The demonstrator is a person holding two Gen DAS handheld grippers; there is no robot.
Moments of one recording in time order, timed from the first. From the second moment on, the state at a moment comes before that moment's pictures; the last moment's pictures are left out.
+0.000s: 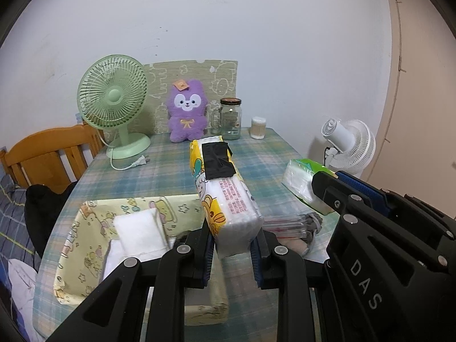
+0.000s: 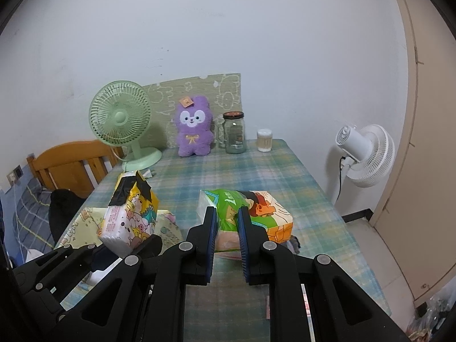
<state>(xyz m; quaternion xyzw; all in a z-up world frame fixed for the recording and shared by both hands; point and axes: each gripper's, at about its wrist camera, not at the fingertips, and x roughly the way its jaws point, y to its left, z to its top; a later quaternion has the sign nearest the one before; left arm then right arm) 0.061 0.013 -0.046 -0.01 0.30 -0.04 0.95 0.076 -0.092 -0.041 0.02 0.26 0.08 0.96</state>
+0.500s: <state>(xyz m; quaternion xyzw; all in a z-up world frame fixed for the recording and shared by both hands) 0.065 0.061 -0.054 -0.01 0.30 -0.02 0.95 0.085 -0.042 -0.048 0.01 0.27 0.11 0.96</state>
